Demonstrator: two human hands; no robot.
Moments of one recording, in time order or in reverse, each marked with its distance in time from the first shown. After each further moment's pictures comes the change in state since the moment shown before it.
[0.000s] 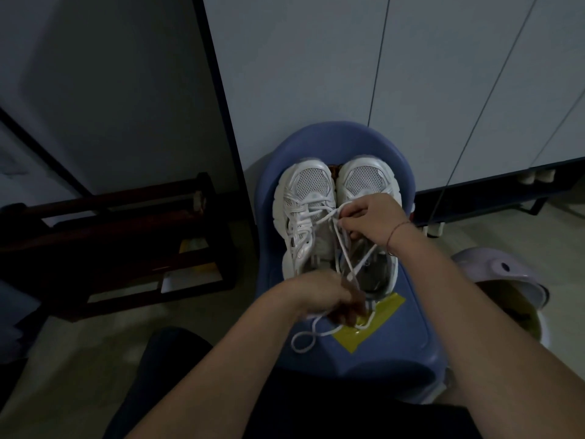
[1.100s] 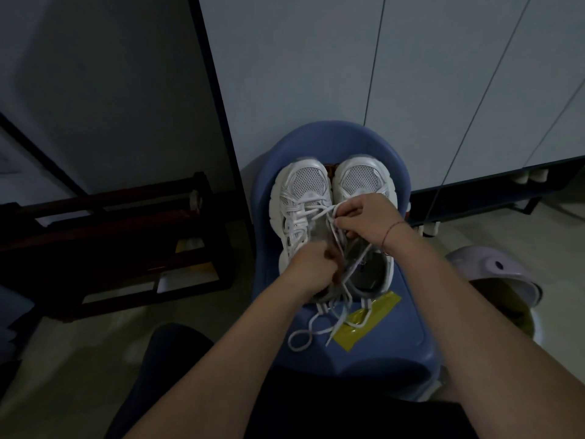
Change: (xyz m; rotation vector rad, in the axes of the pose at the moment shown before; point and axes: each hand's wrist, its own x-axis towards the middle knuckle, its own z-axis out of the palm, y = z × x) left_hand 0.017 0.005 -0.008 0.117 0.547 0.101; right_hand 0.001 0.001 0.002 0.004 -0.005 -0.009
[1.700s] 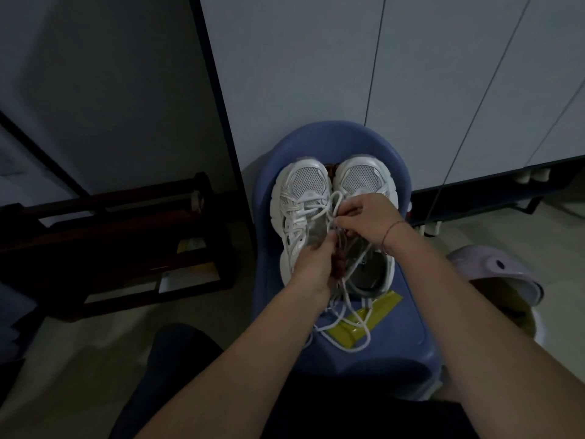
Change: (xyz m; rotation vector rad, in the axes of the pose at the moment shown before) left_hand -0.001 0.014 0.021 -1.114 0.175 -0.290; right_hand -0.002 -0.003 0.000 -0.034 -0.014 -0.014
